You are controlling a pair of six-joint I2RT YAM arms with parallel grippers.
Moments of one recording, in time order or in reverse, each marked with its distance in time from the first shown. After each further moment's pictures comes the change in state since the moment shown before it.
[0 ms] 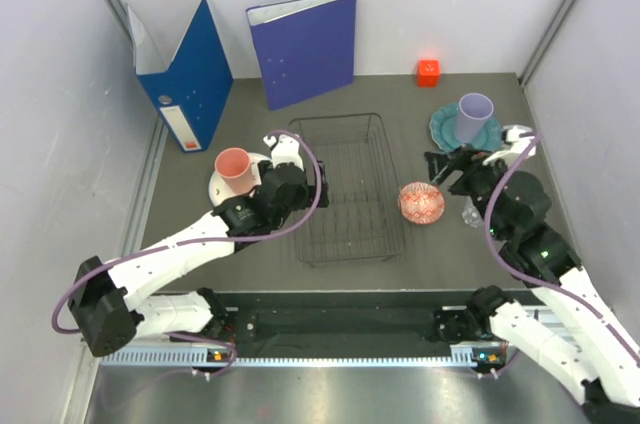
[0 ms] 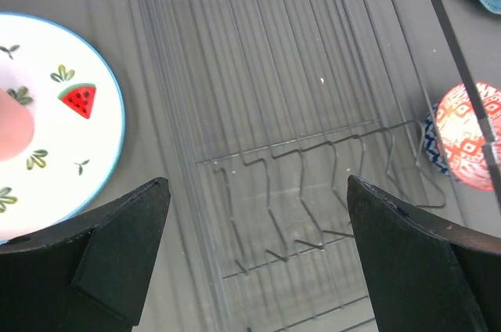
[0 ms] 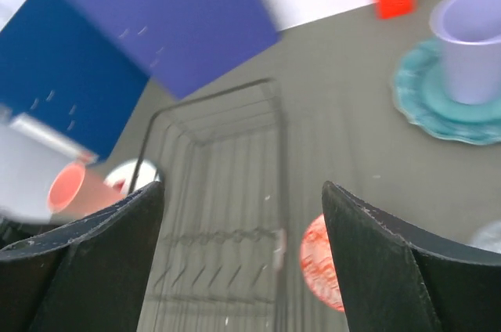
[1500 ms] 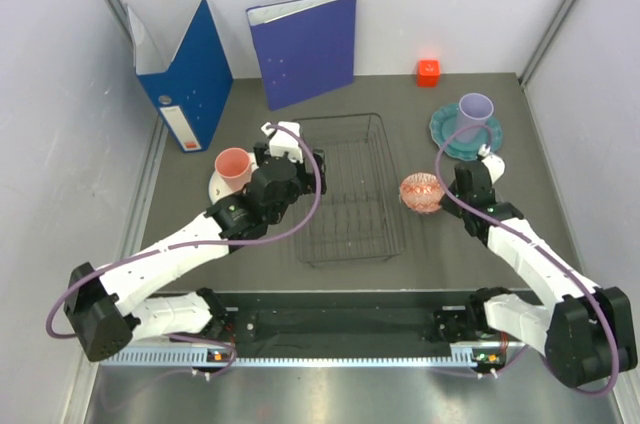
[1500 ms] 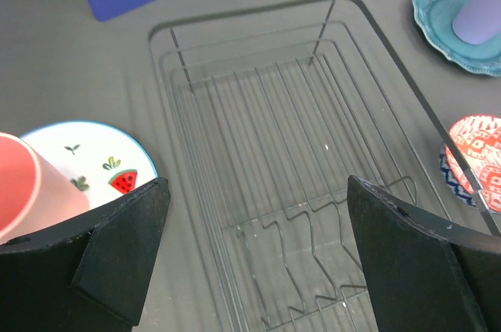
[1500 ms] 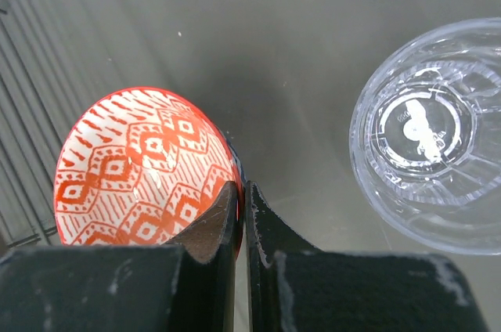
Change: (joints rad) left arm 0.000 -0.036 0.034 0.145 -0.073 0.218; right arm -0.220 0.418 -0.229 -0.013 0.006 0.187
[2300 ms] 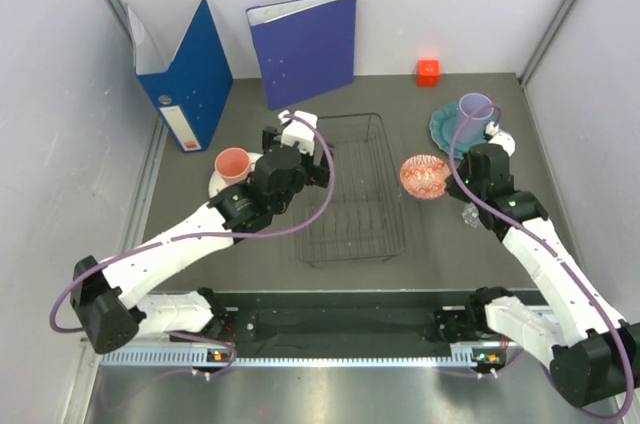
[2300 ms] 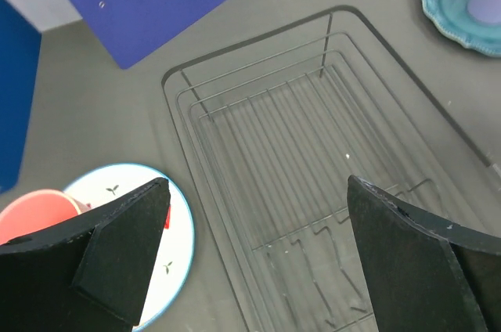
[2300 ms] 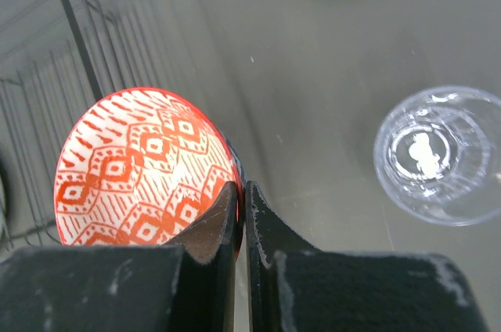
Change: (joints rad) left arm -0.003 0.069 0.119 -0.032 0.018 0.208; right arm 0.016 -0.100 0.228 -0.227 -0.058 -0.101
